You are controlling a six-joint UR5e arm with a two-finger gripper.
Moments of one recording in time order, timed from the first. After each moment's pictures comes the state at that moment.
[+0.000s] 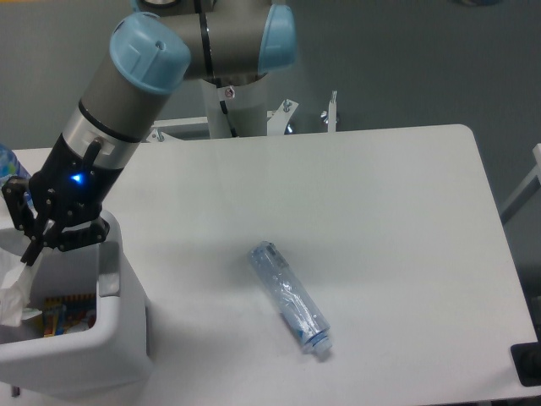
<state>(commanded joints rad) 2.12 -1.84 -1.50 -0.87 0.87 0.11</state>
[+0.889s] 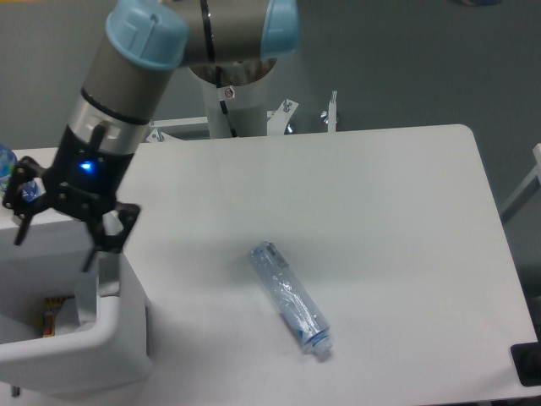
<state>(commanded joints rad) 2.23 -1.79 -1.49 -0.87 1.19 0.00</state>
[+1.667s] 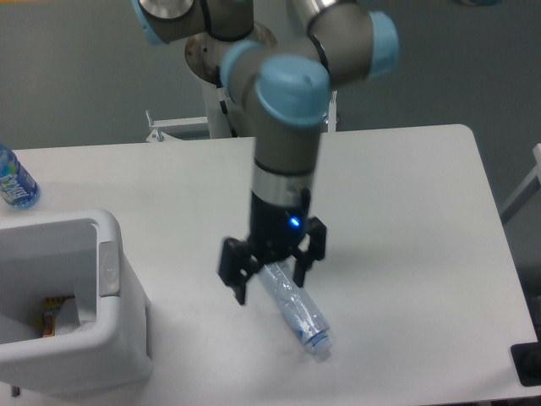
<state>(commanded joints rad) 2.43 -2.01 -1.47 -0.90 1.29 -0.13</state>
